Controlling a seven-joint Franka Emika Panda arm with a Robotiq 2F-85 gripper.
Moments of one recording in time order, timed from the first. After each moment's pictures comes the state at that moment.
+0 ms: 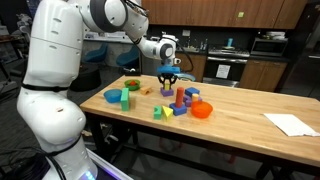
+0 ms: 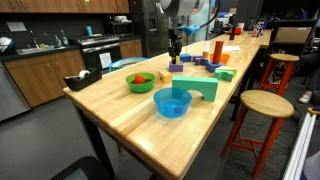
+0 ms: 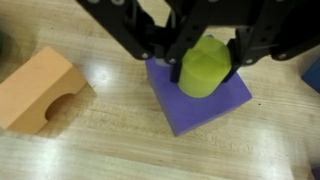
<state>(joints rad) -0.13 0.39 -0.02 -1.81 -0.01 2.24 -0.49</state>
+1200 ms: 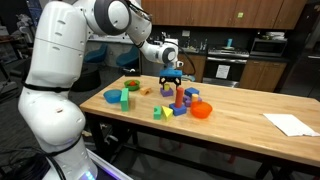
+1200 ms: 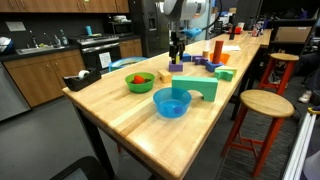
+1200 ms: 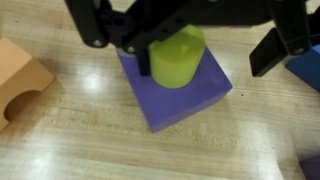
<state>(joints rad) -0.16 0.42 -0.02 -1.81 -0.02 2.29 -0.47</state>
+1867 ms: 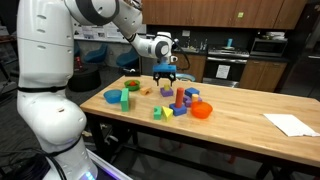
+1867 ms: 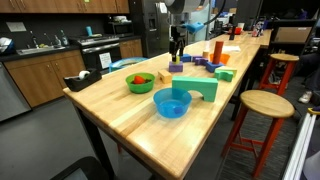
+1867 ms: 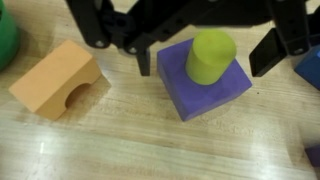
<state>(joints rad) -0.12 0.28 -0.02 -1.93 -0.04 2.29 -0.45</state>
